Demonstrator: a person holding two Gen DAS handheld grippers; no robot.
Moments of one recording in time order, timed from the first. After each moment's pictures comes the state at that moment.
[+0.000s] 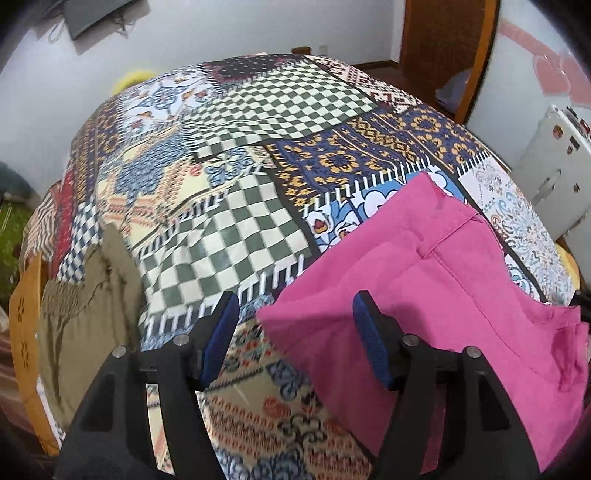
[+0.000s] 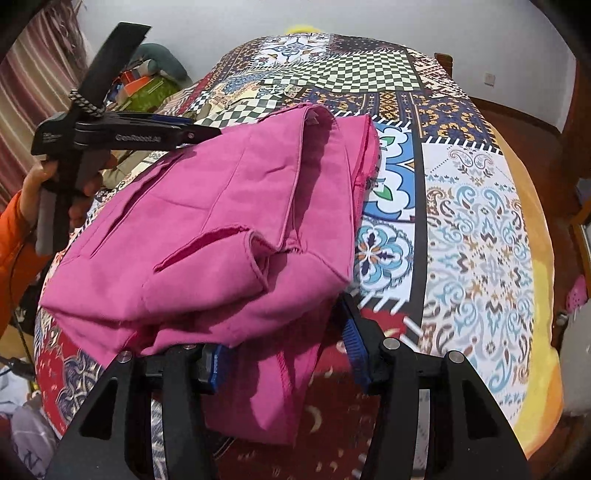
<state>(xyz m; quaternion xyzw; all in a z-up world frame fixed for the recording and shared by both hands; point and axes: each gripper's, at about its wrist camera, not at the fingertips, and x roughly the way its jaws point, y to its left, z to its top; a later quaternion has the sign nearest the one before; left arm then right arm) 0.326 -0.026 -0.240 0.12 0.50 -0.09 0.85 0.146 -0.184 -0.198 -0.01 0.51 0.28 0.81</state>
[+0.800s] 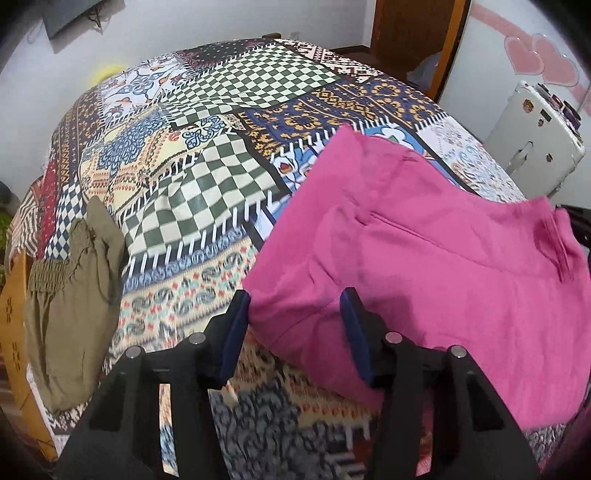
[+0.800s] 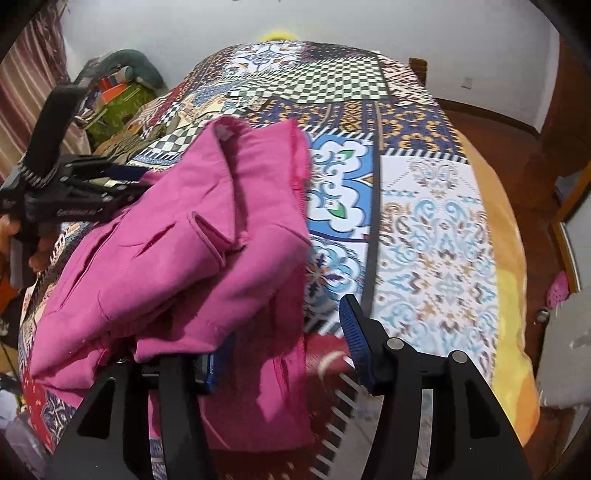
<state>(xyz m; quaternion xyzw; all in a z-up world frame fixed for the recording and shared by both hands) 0.272 -0.015 -0.240 0.11 0.53 -0.14 0.83 0.157 -0.207 -0.190 -0.02 0.50 0.23 0.83</state>
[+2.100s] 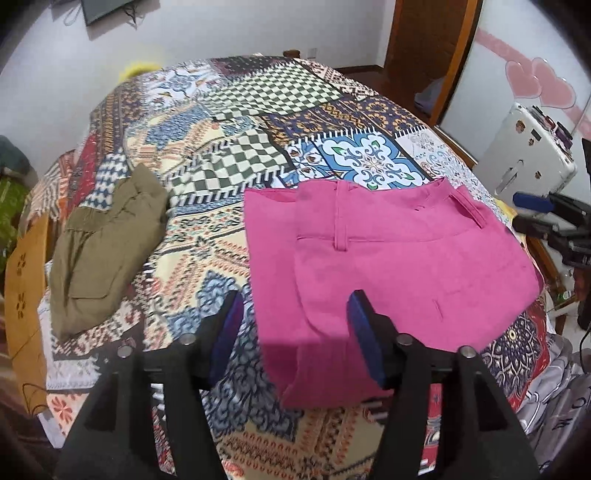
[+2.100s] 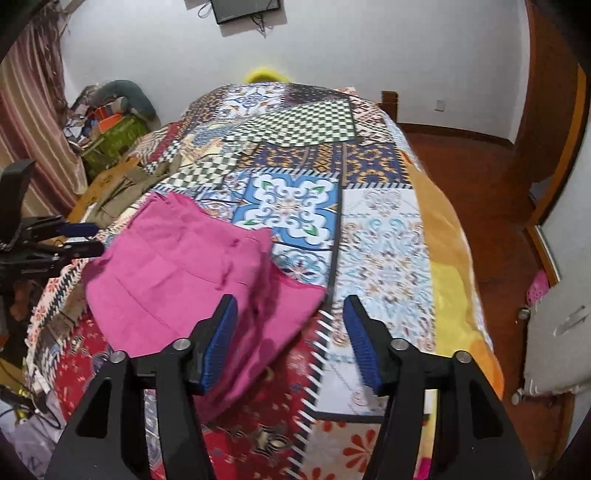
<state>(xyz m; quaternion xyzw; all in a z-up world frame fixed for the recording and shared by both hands) 0.190 0.007 -0.195 0.08 0.51 -0.12 0.85 0.114 -0.226 -0.142 0.00 0.46 0.21 0.86</state>
